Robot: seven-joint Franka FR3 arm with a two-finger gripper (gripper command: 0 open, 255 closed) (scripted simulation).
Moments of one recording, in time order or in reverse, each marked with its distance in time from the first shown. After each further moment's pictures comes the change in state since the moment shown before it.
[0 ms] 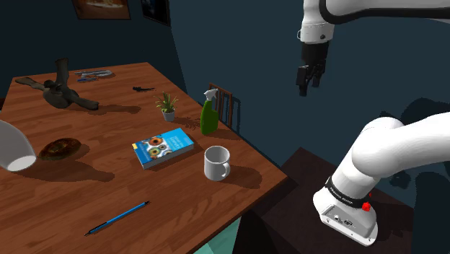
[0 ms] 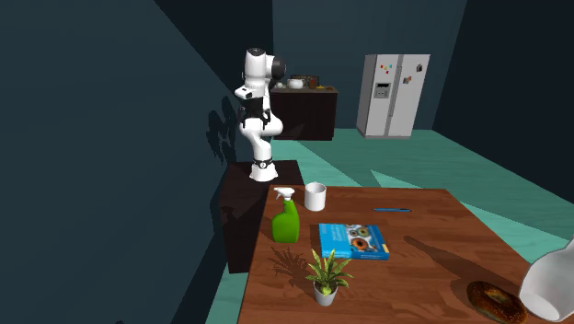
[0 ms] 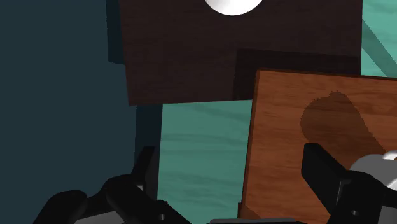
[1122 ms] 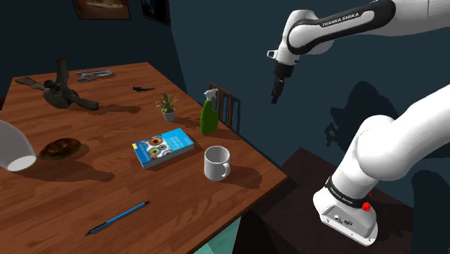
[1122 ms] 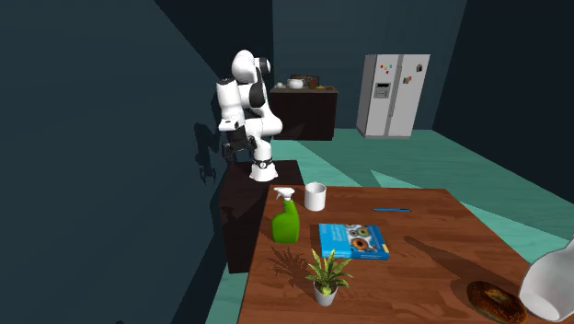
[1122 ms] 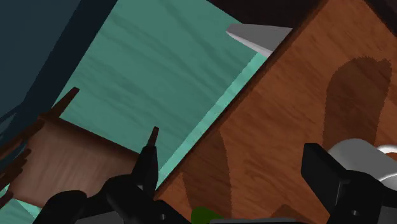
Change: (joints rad) arm 0.188 0.338 -0.391 -0.047 0.022 0.608 -0.716
